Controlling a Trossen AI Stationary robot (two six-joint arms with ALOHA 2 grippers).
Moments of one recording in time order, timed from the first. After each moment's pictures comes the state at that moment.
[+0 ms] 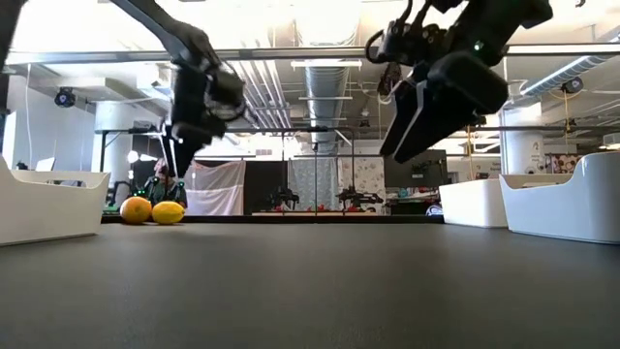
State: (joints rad) left arm 0.81 1.69 1.32 -1.15 -0.32 0.13; right arm 0.17 1.53 0.93 -0.34 0.29 0.01
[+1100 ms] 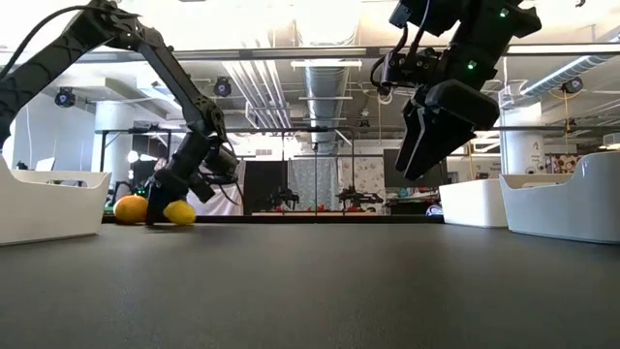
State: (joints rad) left arm 0.99 2.11 1.43 -1.24 -0.25 0.52; right arm 0.09 1.53 0.93 -0.46 0.29 0.06
